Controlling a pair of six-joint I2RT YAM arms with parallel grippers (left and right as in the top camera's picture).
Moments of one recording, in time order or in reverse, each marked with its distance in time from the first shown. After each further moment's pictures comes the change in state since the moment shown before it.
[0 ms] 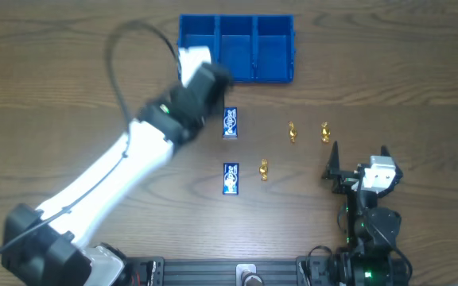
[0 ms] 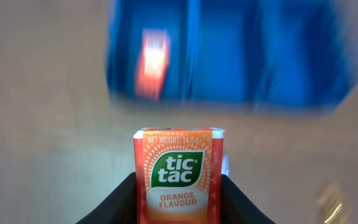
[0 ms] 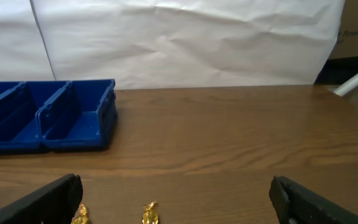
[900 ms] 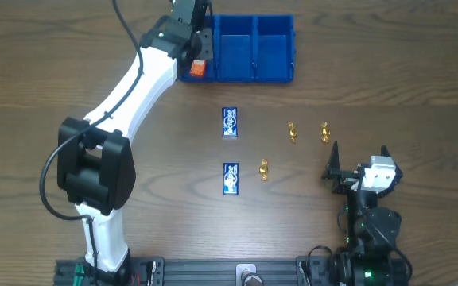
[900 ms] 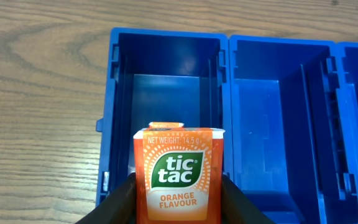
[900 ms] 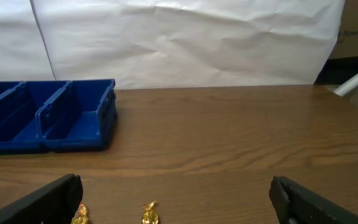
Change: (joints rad) left arm 0.238 0.502 0.454 0.011 0.193 0.195; right arm 0.000 0.000 0.000 0.000 0.000 0.000
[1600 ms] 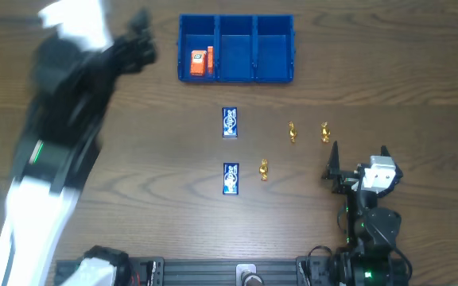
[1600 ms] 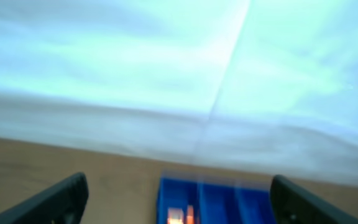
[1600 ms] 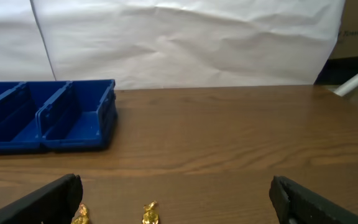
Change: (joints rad) left arm 0.117 -0.988 -0.526 0.314 -0.016 0.061; right arm 0.000 0.001 0.000 0.000 0.000 0.000
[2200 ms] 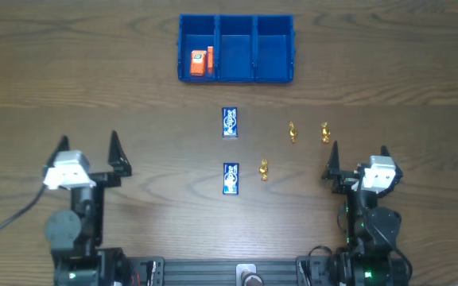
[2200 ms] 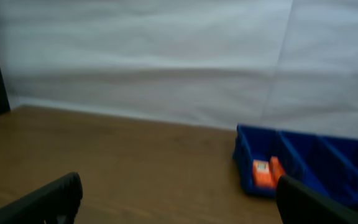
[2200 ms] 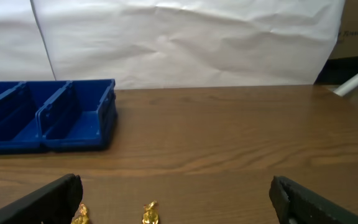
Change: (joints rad) left arm 0.293 -0.969 -1.128 0.303 0.154 0.167; right arm 0.000 -0.001 0.000 -0.001 0.000 0.000
